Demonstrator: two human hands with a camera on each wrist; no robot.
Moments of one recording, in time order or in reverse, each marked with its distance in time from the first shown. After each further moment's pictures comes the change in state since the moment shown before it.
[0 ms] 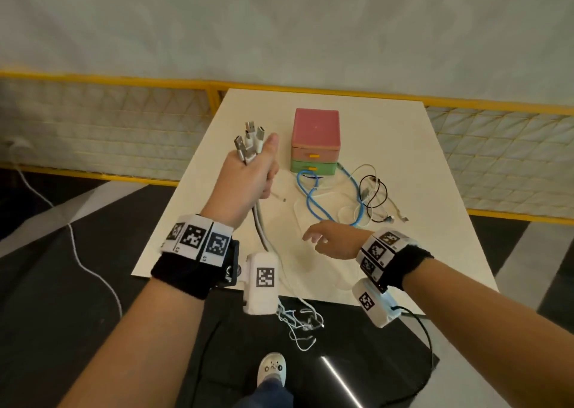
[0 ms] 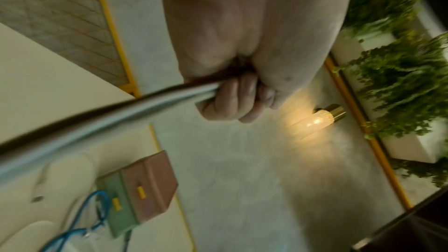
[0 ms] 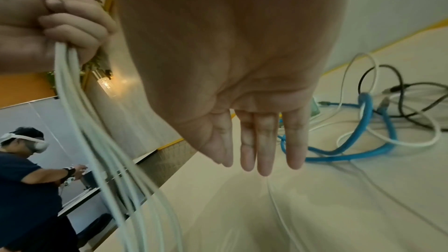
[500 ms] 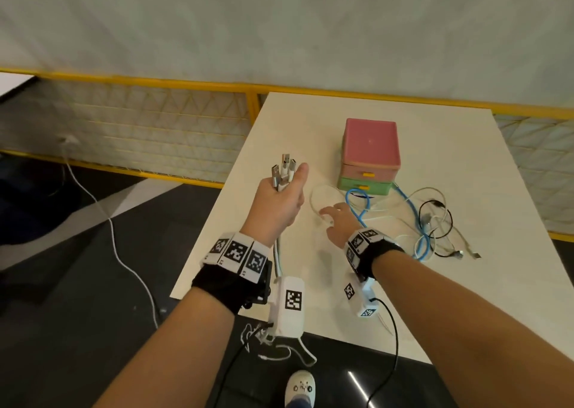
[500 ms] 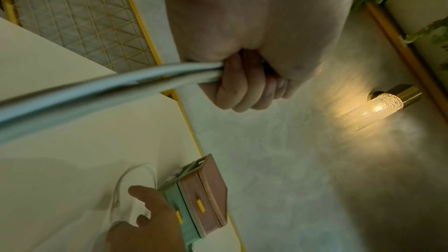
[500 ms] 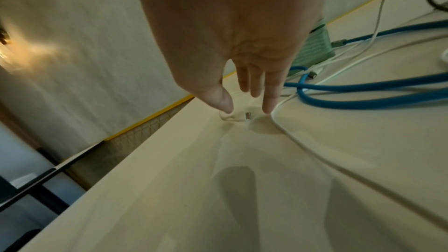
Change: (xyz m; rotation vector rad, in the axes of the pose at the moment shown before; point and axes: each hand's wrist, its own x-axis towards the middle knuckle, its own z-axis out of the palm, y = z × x) left_hand 0.060 -0.035 -0.042 0.062 0.068 -0.218; right_hand 0.164 -0.016 -0.005 0.117 0.323 0.172
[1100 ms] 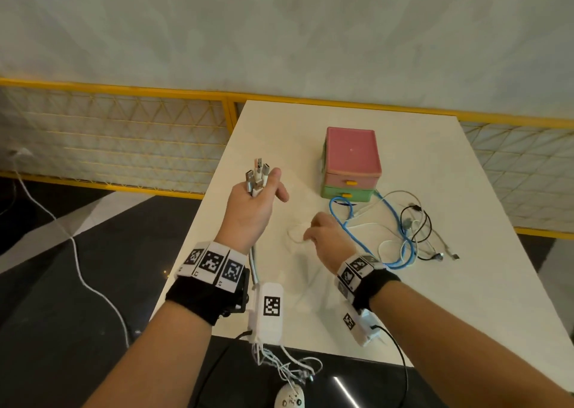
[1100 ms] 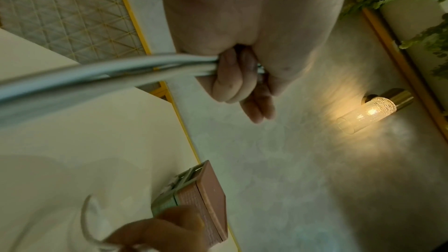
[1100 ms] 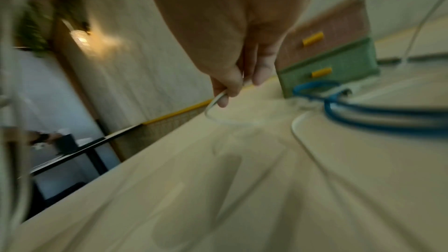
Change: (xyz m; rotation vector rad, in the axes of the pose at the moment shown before) left_hand 0.025 -0.007 -0.020 0.068 -0.007 0.195; right_hand -0.023 -0.008 0.008 -0.206 0.311 -0.259
